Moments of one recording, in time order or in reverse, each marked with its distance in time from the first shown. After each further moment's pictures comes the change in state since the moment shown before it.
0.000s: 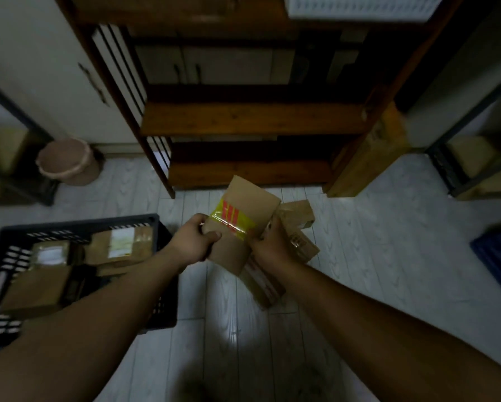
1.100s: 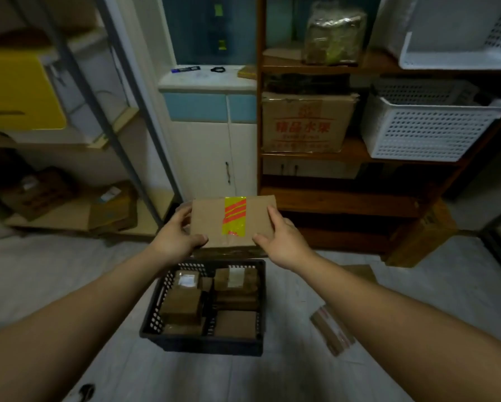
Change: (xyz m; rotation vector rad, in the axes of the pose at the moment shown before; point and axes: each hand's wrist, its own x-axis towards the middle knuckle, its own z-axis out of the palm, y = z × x) left_hand -0.319 0.021 -0.362 -0.165 0.315 0.153; right_hand -0.271 -0.286 0.141 -0.437 -0.188 -0.432
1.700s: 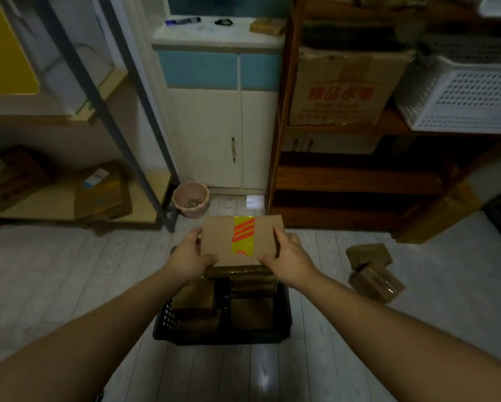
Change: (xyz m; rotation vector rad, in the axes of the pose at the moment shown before) left_hand 0.099 -0.117 -0.031 0.240 -0.142 -0.110; right_hand 0.071 0.019 0.137 -0.041 -0.047 0.144
